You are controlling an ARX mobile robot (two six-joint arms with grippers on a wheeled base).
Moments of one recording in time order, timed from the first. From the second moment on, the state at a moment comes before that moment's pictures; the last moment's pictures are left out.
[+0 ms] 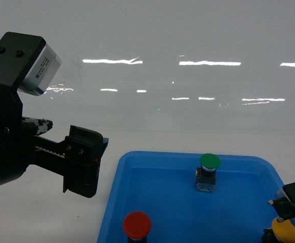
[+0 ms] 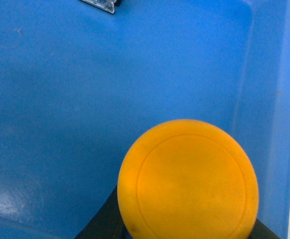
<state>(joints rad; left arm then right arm) -0.35 1.48 0.46 0.59 -0.03 0.03 0.28 1.96 0.32 0.89 0.07 -0.04</state>
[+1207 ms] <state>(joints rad) -0.35 1.48 0.46 0.59 -0.03 0.03 -0.02 0.03 0.02 -0.14 -0.01 -0.08</state>
